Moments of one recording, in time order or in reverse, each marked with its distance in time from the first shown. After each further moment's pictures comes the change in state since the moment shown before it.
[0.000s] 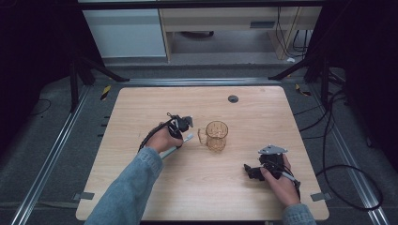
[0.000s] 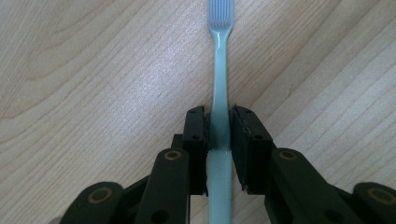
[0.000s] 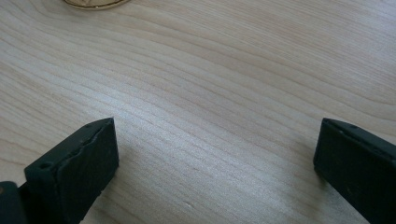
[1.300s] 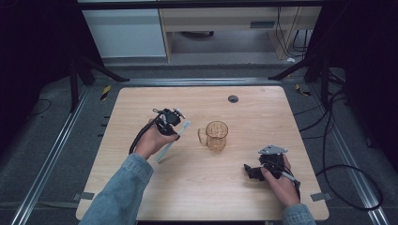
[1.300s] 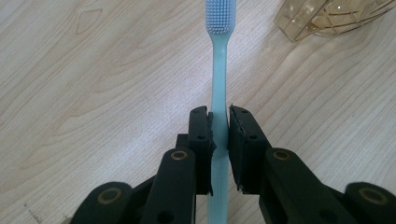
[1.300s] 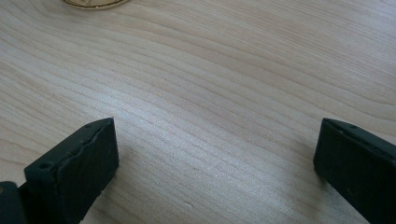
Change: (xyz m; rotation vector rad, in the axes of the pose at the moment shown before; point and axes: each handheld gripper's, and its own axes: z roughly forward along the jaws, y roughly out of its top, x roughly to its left) left arm -0.001 -0.032 -0.054 -0.281 0.007 -0.068; right arm 0.000 0.000 0.000 0.000 -0.003 0.000
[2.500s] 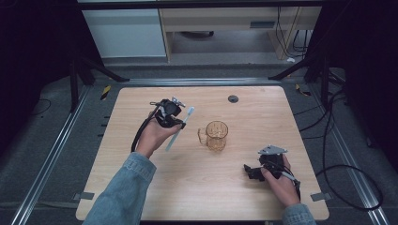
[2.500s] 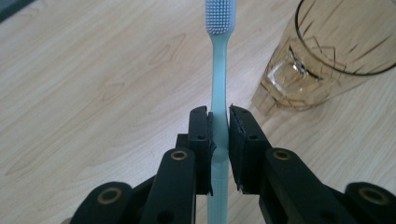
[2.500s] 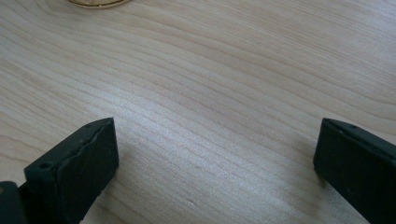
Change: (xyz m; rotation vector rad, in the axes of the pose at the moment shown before) left arm -0.004 0.016 -0.034 -0.240 0.004 -0.045; right arm 0.001 0.000 0.000 -0.001 0.008 -0.006
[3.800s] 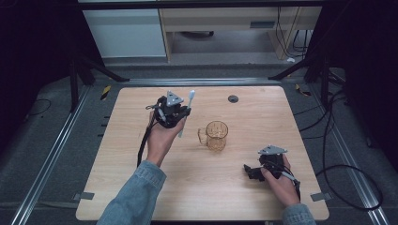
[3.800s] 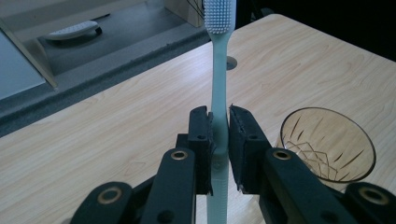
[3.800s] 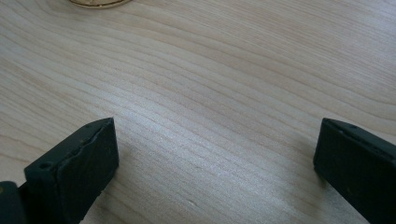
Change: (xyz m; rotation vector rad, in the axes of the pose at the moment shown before) left arm -0.023 0.002 -0.019 -0.394 0.140 -0.062; right arm 0.000 0.000 0.000 0.000 0.001 -0.003
